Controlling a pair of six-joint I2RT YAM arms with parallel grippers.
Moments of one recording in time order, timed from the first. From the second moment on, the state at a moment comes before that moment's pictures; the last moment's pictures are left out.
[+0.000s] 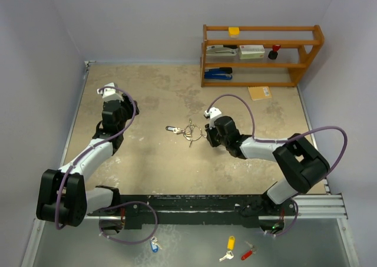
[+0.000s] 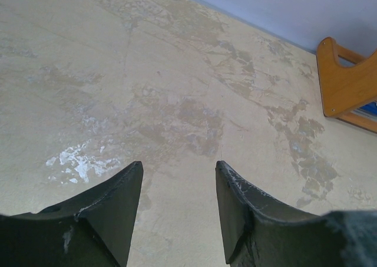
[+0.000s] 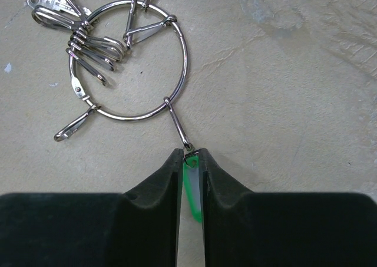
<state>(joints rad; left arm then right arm) -0.17 1.21 0.60 0.33 -0.21 -0.43 0.65 1.56 0.62 0.27 0.06 0.10</state>
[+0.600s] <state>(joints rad) -0.17 1.20 0.60 0.33 -0.22 -0.43 0.65 1.59 0.65 0.25 0.10 0.10</state>
